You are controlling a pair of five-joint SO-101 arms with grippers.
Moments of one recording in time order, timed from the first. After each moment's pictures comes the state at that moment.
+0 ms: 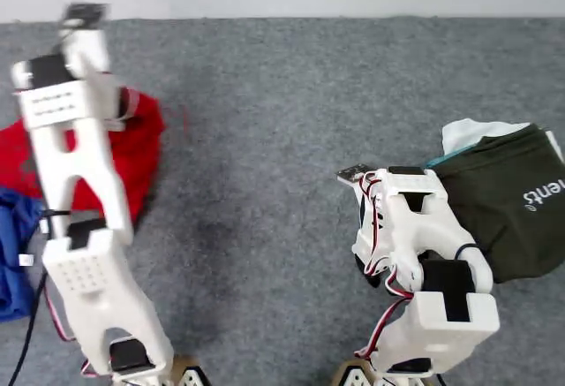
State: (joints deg) left arm -12.9 29.8 -42.9 99.9 -8.2; right arm -1.8 11.0 35.3 72.8 28.0
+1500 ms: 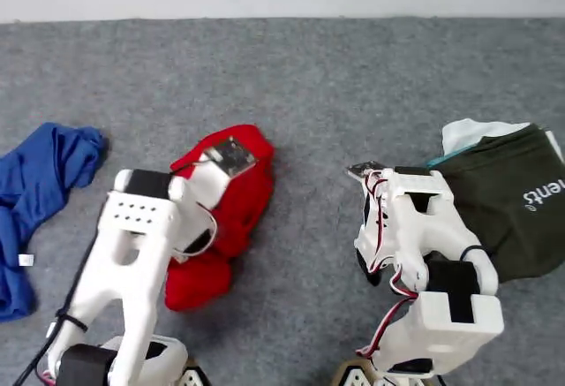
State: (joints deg) left arm 6.3 -20.5 39.9 83.7 -28.8; right arm 0.4 11.0 35.3 71.2 21.8
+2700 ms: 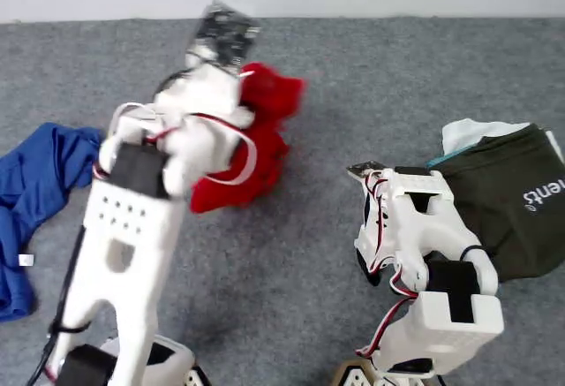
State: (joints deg) left arm 21.1 -22.5 0.9 70.0 -8.2; right arm 0.4 11.0 35.3 71.2 21.8
